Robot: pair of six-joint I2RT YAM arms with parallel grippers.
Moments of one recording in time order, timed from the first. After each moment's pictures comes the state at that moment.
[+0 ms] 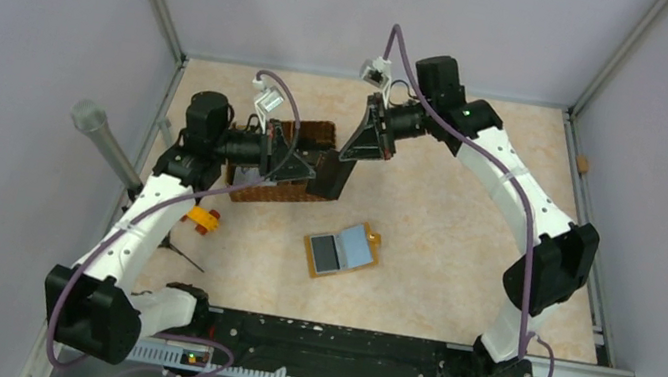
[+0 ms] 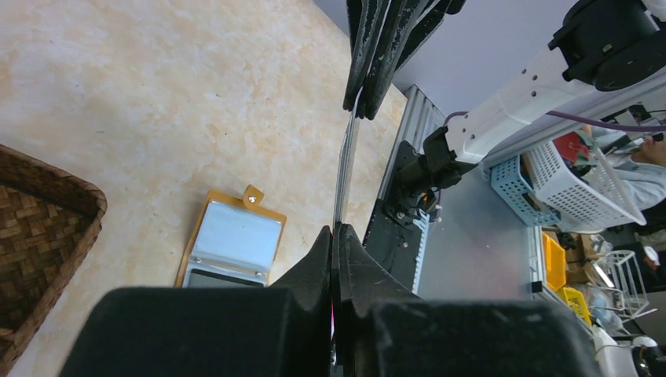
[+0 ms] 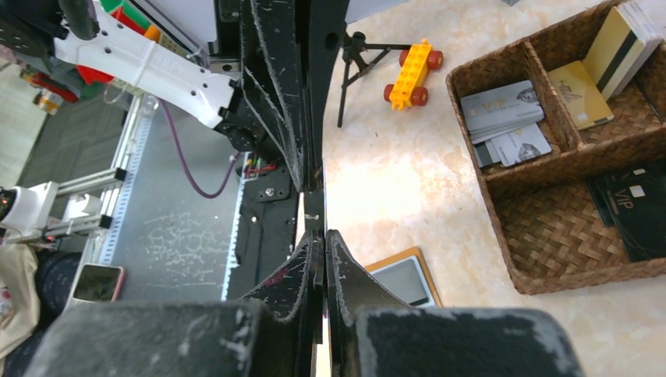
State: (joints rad) left arm -0.19 1.14 0.98 -0.16 1.12 -0.38; right arm 0.55 1.76 1.80 -0.68 -1.13 -0.14
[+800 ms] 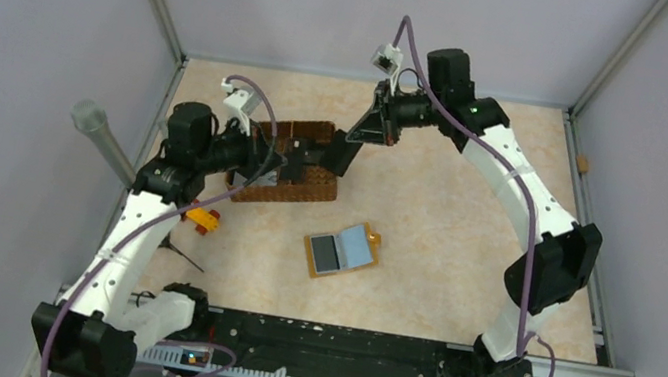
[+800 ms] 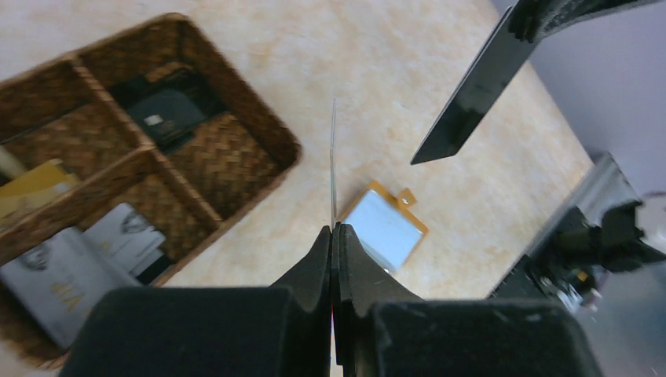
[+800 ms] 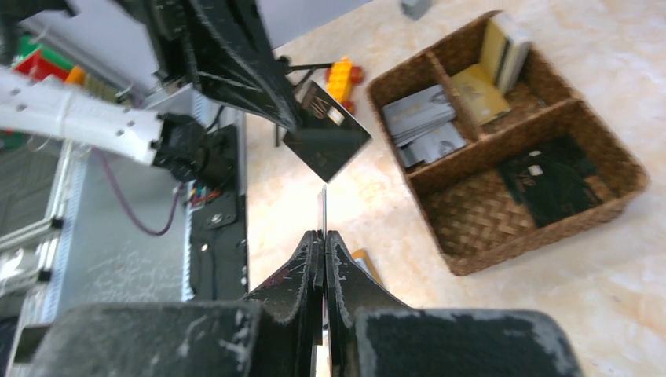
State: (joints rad) left arm -0.15 1.01 0.97 -0.37 0.69 -0.21; right arm 0.51 1.76 1.82 -0.66 -1.01 -0.11
